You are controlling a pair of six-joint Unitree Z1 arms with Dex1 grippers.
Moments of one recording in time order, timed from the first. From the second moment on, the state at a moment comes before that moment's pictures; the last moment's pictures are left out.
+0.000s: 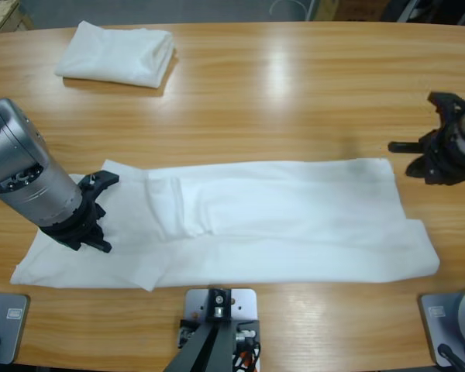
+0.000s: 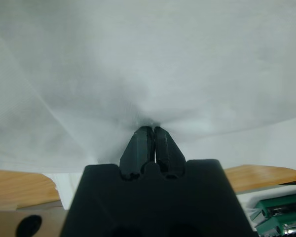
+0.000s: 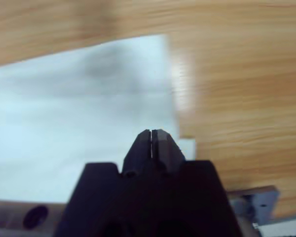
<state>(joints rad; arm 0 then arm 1) -0.85 1.87 -0.97 0.83 -0.08 -0.47 0.60 1.54 -0.99 0.88 -0.10 0.66</state>
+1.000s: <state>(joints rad) -0.85 1.87 -0.97 0.83 -0.09 -0.47 0.75 1.74 -0.79 0.77 -0.05 0.98</state>
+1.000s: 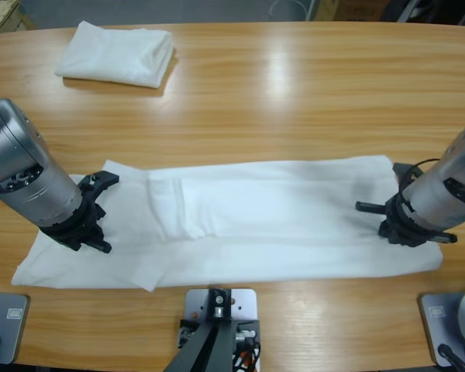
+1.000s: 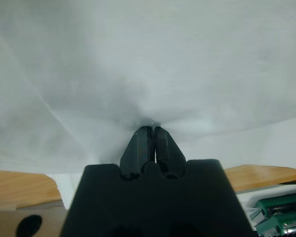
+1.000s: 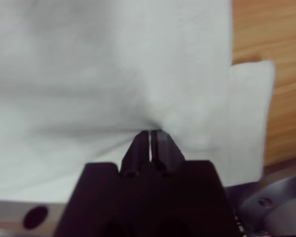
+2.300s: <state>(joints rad) -0.85 1.87 -0.97 0.83 -0.09 -0.47 0.55 1.62 -0.82 0.80 0.01 0.91</state>
